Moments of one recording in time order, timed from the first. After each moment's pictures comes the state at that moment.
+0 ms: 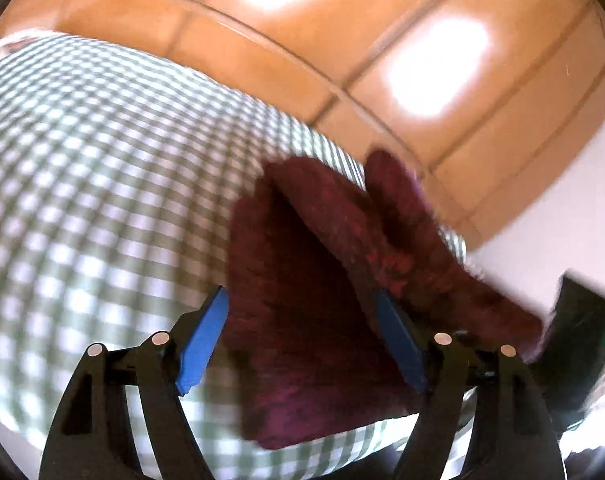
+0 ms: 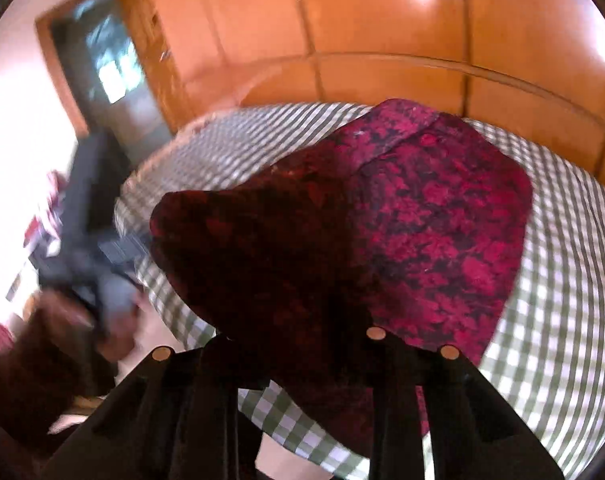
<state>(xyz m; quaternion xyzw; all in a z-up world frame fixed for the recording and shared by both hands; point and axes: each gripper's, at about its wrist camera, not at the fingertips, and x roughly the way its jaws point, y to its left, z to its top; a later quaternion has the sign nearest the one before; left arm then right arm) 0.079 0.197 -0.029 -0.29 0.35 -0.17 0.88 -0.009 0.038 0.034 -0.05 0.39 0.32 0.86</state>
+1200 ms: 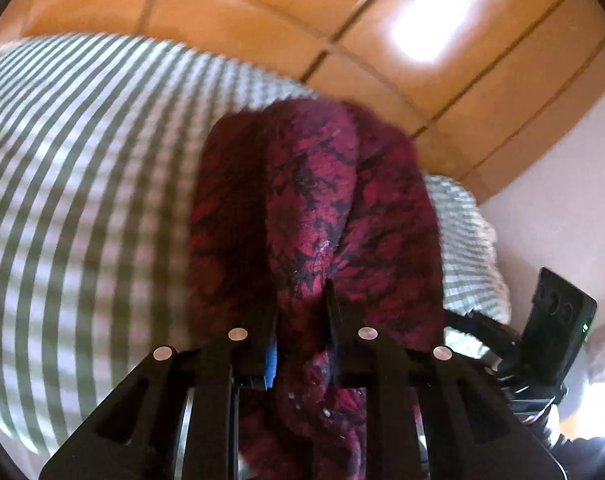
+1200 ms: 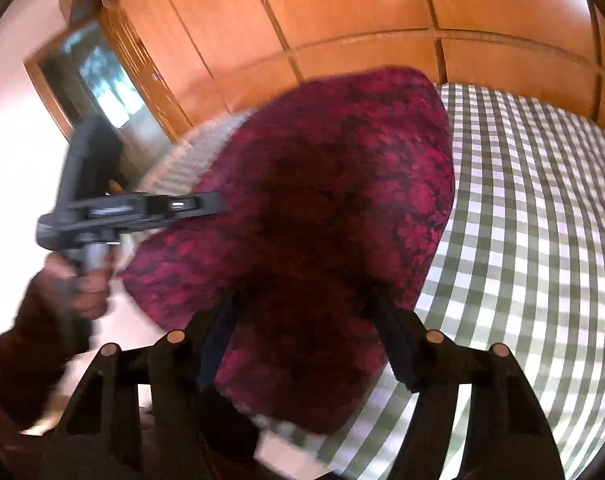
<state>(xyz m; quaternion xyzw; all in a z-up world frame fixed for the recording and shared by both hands) 0.119 0.161 -0.032 -0.21 0.44 -0.18 0.85 -0.001 -0.015 -0.026 0.02 0.40 0.30 0.86</state>
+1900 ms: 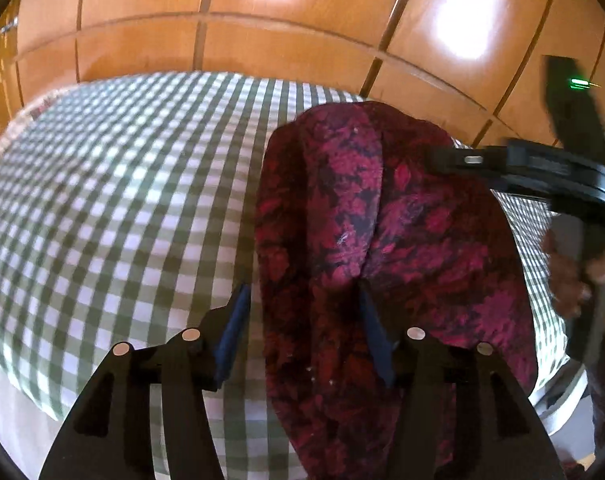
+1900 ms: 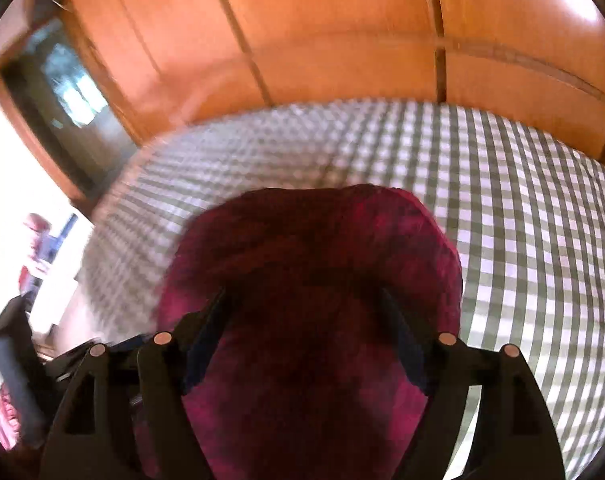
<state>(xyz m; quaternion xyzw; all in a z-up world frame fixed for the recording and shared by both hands) 0.108 0.155 -0.039 -0.11 0.42 -0.06 0.90 0.160 0.047 0.003 0.02 0.47 0.26 0.84</state>
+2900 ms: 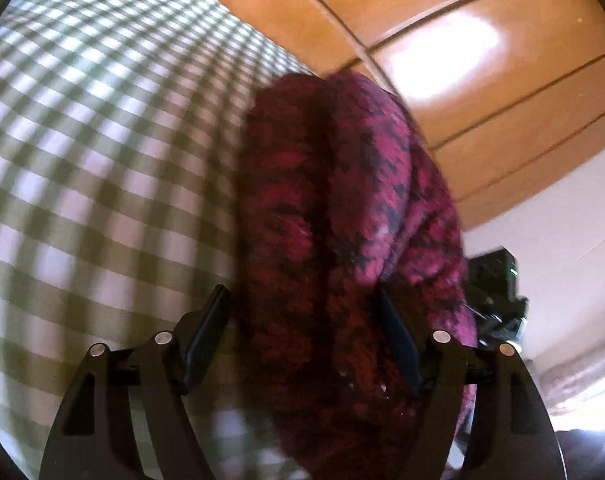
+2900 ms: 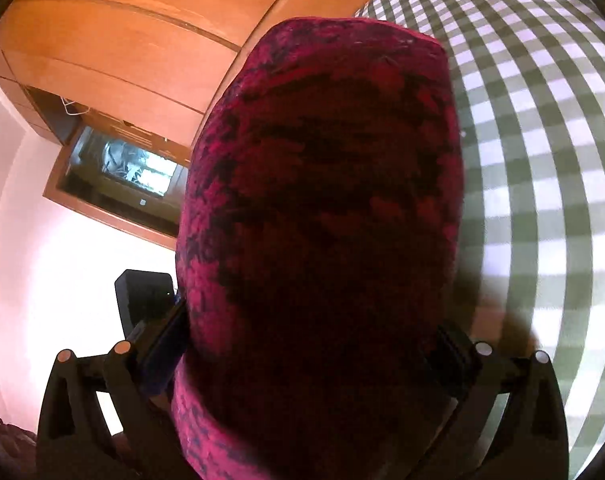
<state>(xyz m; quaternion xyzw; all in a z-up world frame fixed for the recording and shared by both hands) 0.118 0.192 -0.094 -0.33 0.41 -0.25 0.81 0.086 -0.042 -0.062 0.30 0.48 0.39 0.73</state>
